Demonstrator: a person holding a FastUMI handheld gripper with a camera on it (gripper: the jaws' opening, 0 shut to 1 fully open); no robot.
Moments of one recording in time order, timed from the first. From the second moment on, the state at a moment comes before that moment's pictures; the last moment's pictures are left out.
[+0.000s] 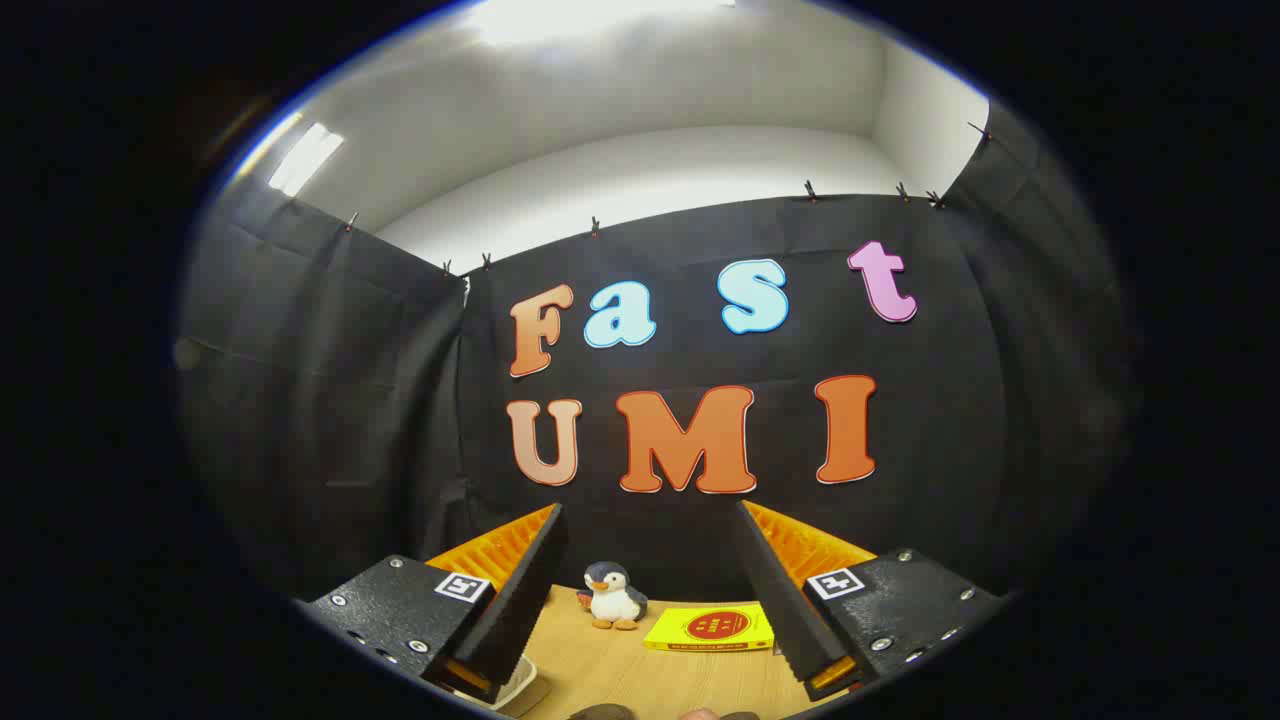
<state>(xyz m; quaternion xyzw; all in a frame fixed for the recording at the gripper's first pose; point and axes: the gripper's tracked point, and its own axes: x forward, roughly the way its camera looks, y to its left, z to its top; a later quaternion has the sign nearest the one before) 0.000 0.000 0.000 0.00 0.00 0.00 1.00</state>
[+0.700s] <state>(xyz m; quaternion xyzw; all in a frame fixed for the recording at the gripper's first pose) -0.006 -0.012 -0.009 0.00 0.01 -0.01 1.00</state>
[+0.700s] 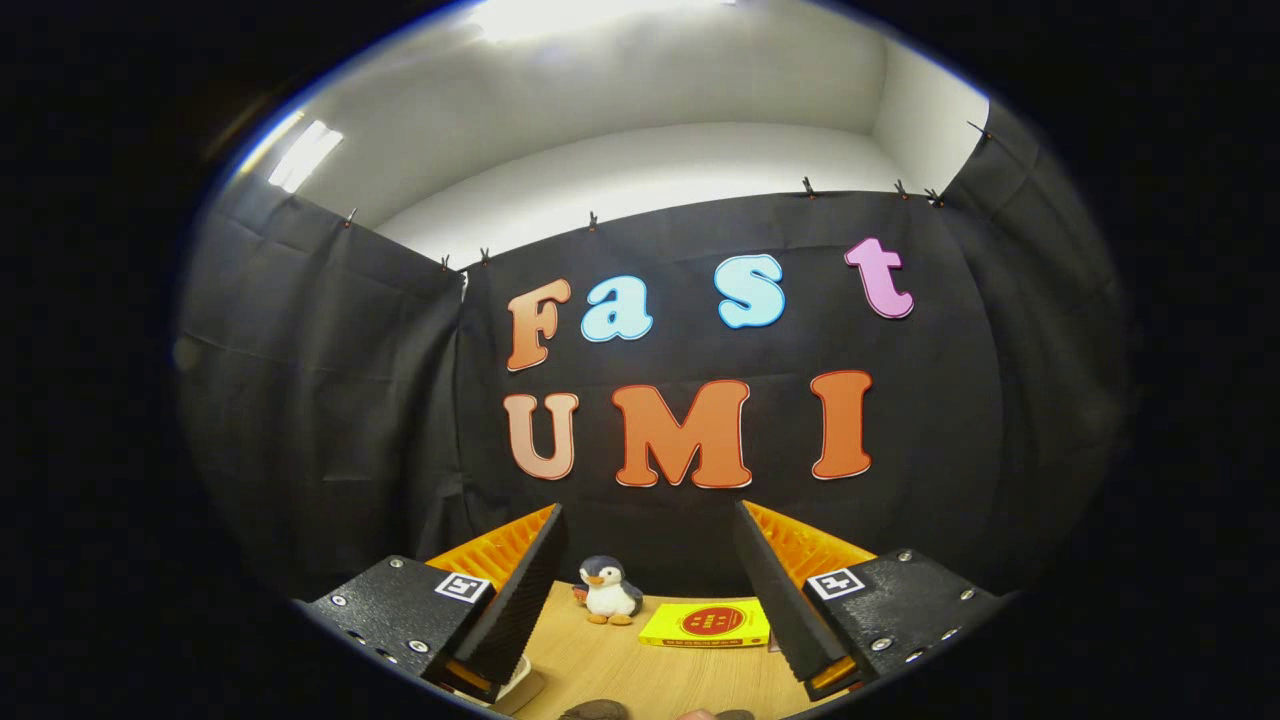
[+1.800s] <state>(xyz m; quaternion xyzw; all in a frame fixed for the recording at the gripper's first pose) -0.065 0.129 -0.248 0.15 0.38 0.19 0.89</state>
